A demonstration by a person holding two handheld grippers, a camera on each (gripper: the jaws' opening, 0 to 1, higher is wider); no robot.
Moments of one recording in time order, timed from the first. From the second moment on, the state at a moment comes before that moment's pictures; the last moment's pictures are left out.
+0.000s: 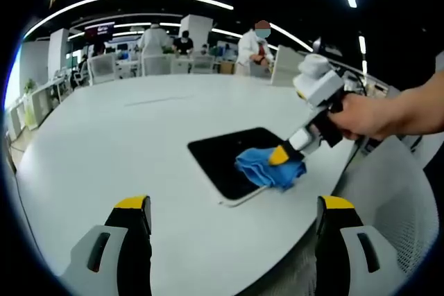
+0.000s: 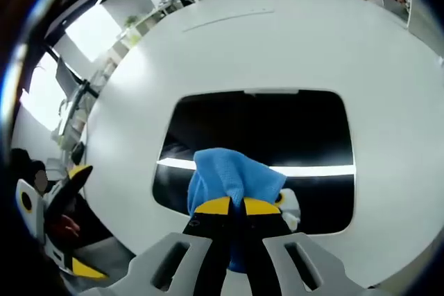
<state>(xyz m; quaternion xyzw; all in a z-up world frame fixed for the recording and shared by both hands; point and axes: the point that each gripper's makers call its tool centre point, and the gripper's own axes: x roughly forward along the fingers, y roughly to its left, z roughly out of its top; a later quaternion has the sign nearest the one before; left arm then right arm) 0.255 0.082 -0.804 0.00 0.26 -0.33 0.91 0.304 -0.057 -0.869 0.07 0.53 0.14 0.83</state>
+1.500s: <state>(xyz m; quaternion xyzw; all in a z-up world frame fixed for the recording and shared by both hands) 0.248 0.077 -0.811 0.03 0.28 -0.35 0.89 0.322 0.020 -0.870 0.05 0.54 0.19 0.82</state>
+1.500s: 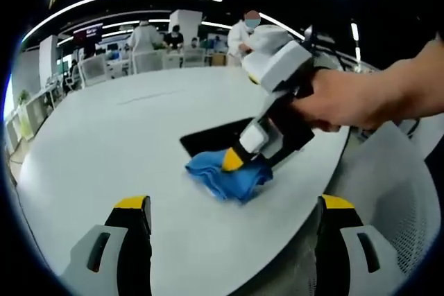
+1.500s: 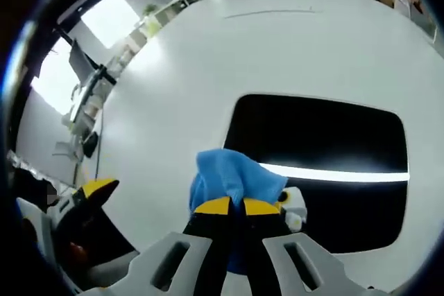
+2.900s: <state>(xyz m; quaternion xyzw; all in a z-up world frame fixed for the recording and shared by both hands) 0.251 0.085 -0.815 0.02 0.29 -0.33 0.90 0.425 0.023 -0.870 0.03 0.52 0.21 0.83</state>
